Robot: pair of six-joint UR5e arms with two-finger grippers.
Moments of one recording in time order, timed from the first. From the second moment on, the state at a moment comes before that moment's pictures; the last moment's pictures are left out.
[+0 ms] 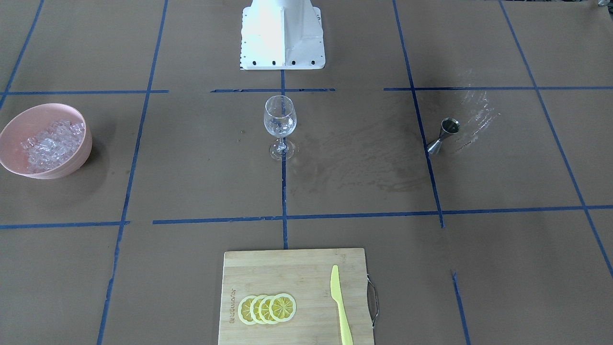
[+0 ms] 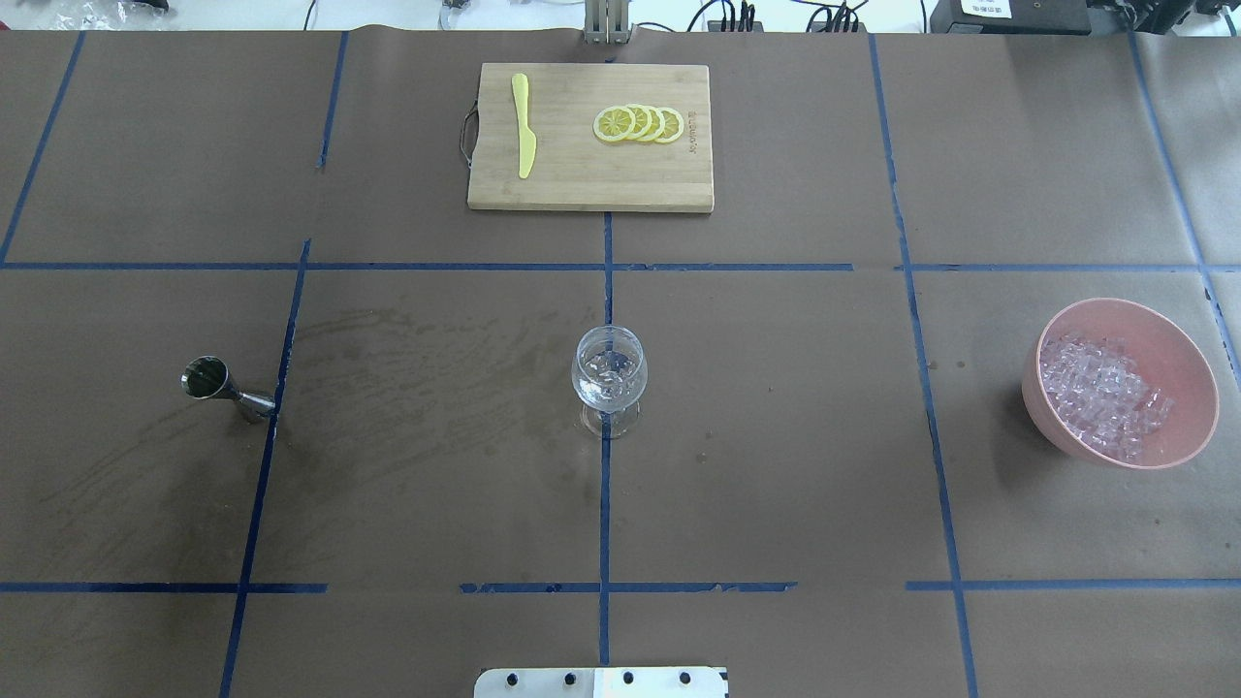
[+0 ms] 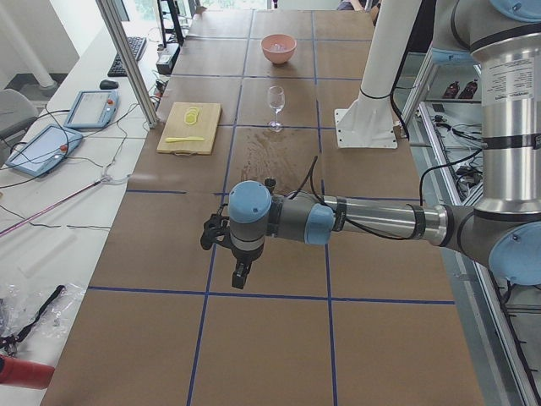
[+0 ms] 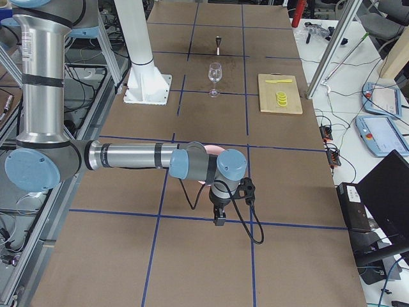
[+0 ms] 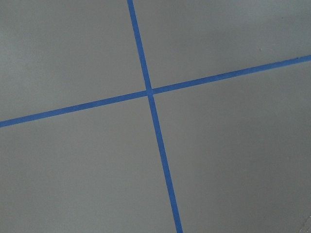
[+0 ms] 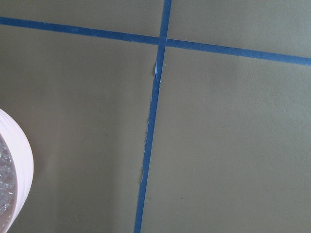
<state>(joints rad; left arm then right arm) -1.57 -1.44 -1.79 -1.64 -2.37 0.11 1.55 -1.65 1.70 -1.72 2.32 -0.18</state>
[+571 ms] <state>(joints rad) -1.57 -1.44 -1.79 -1.64 -2.36 0.11 1.55 -1.65 1.70 -1.72 2.32 -0.18</state>
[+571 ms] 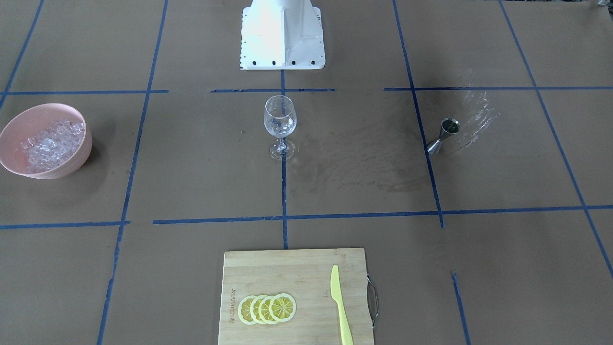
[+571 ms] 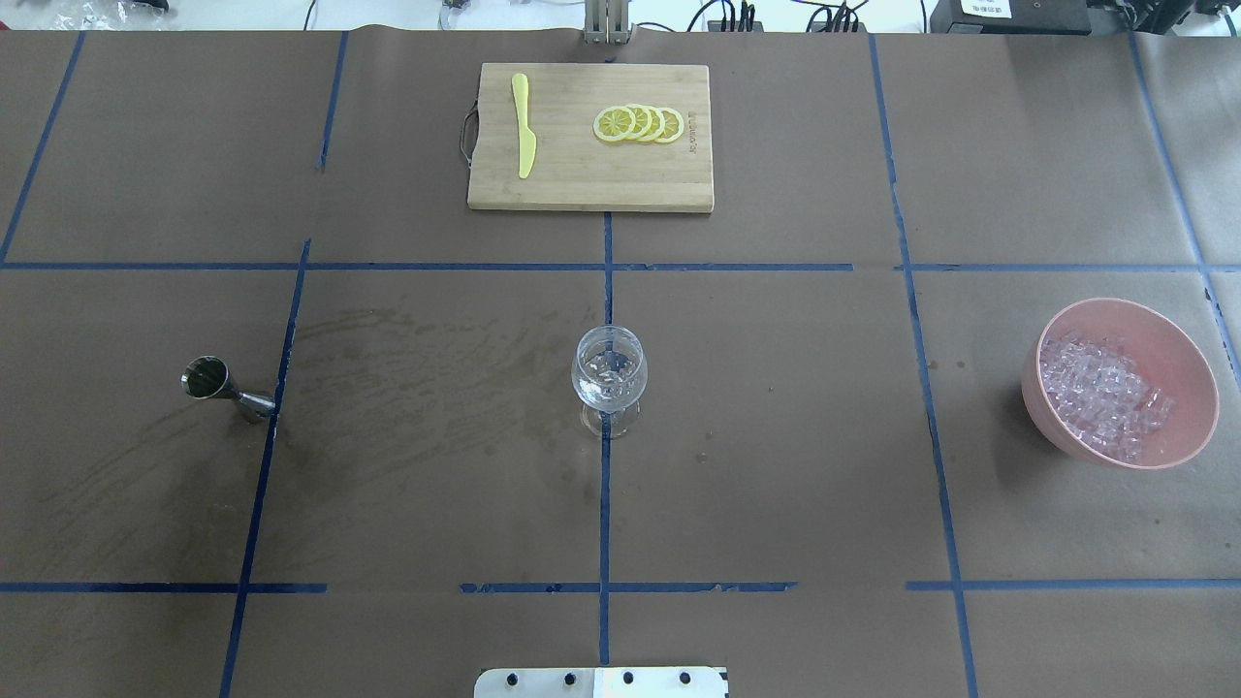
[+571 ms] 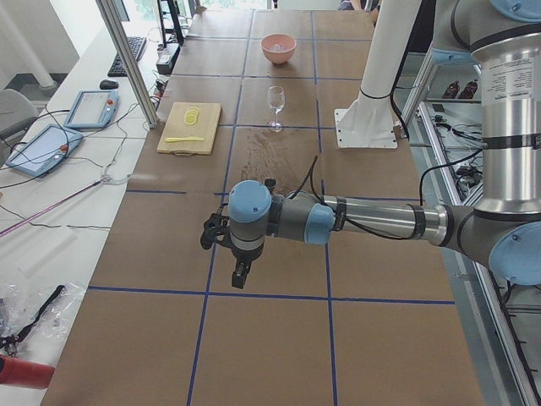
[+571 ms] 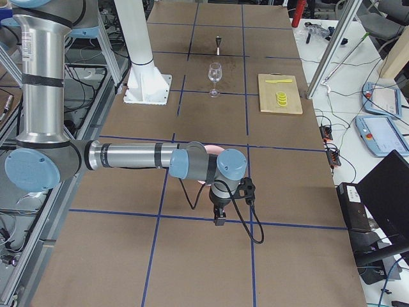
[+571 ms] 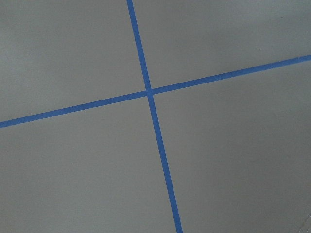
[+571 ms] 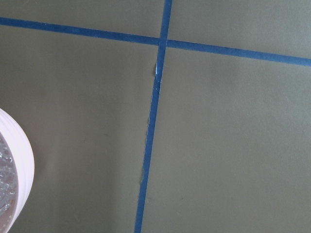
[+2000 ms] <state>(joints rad) -1.55 -1.49 -1.69 -2.44 -2.36 -0.08 1.47 -1.64 1.92 -1.59 2.31 -0.16</state>
